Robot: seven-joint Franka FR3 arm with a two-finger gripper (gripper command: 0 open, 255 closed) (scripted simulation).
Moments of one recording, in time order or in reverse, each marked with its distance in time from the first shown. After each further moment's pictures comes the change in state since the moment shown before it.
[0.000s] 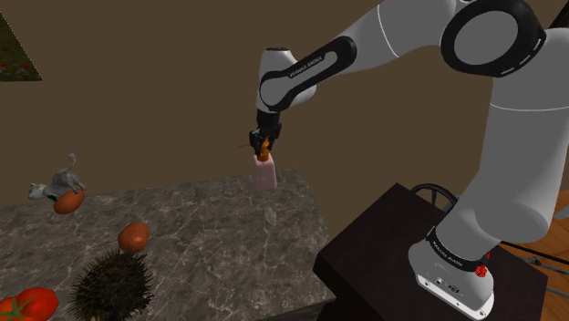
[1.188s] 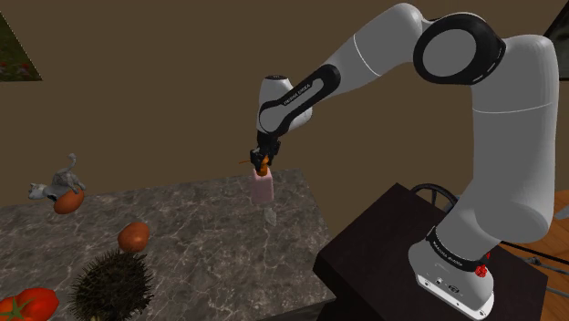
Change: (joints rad) arm 0.004 0.133 -0.003 -0.022 -0.002 0.154 -0.015
